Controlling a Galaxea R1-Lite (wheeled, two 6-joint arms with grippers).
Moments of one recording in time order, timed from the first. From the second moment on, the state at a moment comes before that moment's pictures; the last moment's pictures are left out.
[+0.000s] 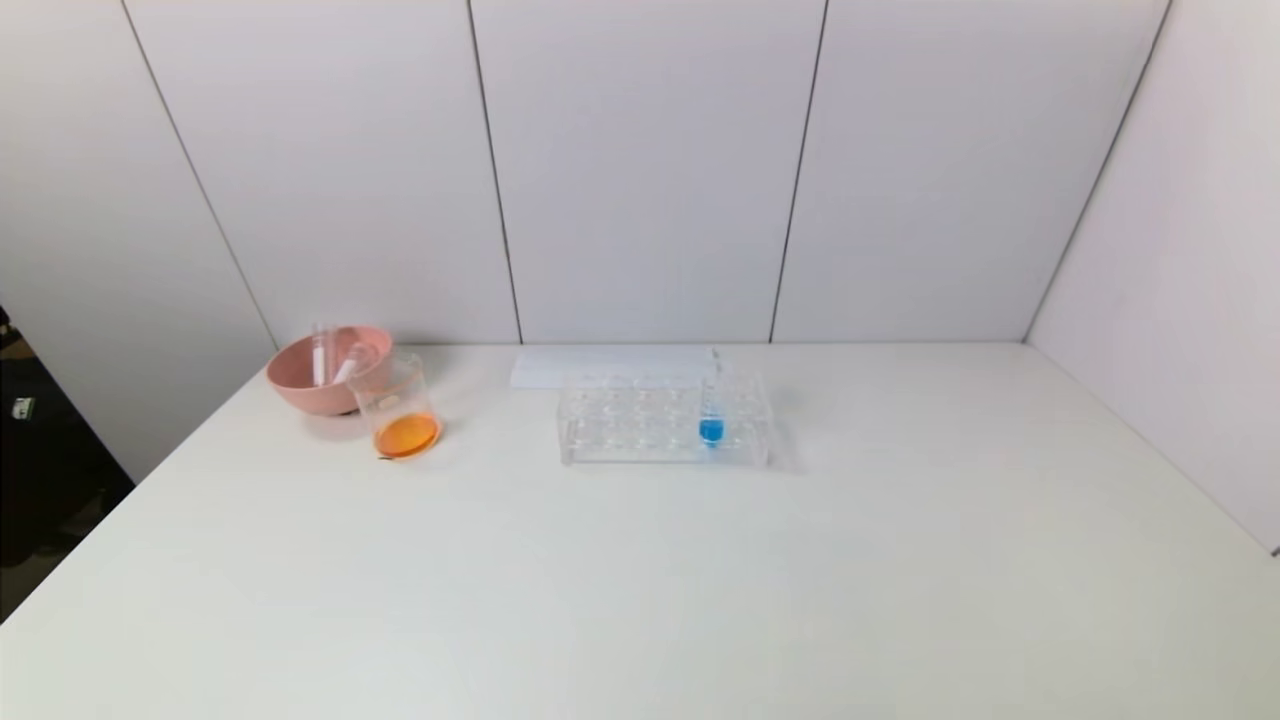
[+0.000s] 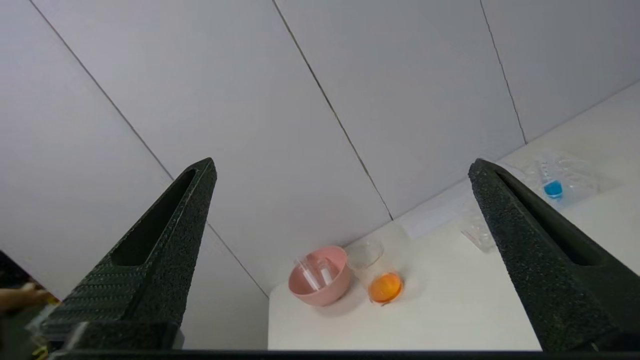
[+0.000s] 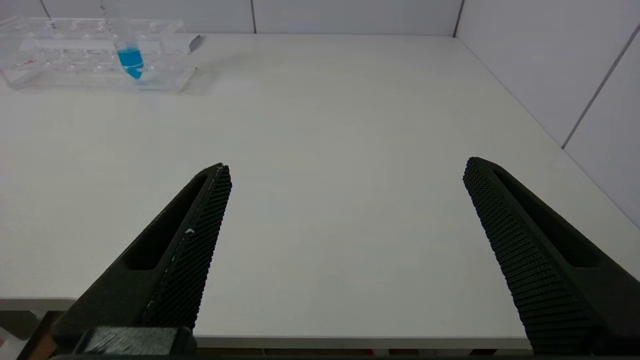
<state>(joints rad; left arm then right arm) -0.02 0.49 -1.07 0.23 -0.26 0.44 0.00 0.00 0.00 0.00 0.00 0.00</state>
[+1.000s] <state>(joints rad) -0.01 0.11 -0.01 -0.81 -0.24 0.56 0.00 0.00 0.00 0.00 0.00 0.00</state>
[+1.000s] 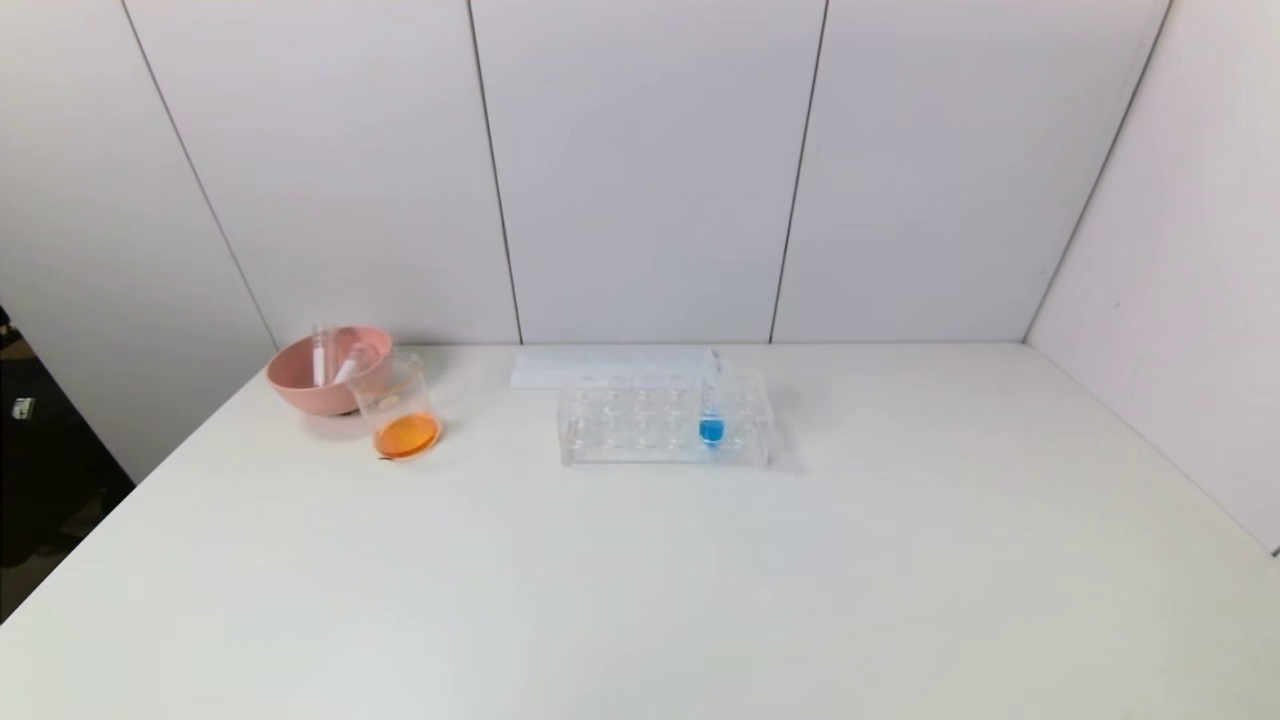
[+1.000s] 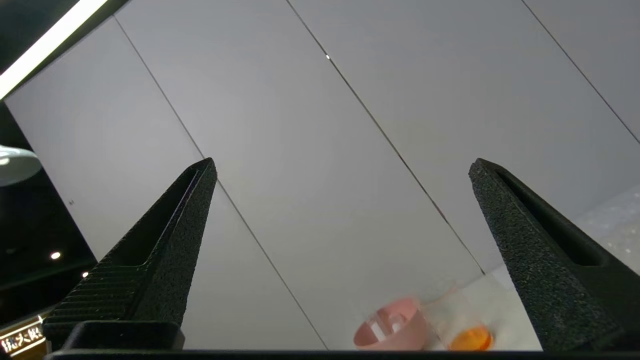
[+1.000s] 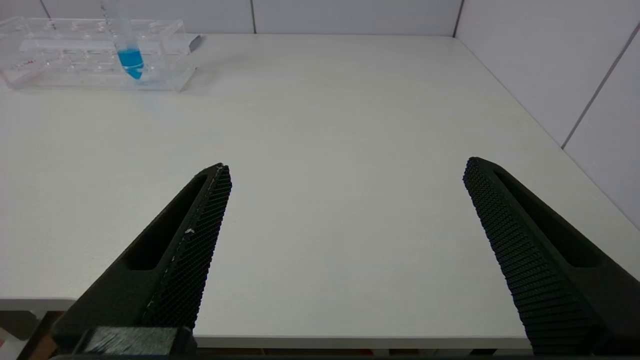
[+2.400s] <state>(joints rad) -0.01 0.01 0.00 0.00 -0.05 0.10 0.00 0.00 0.00 0.00 0.00 0.00</state>
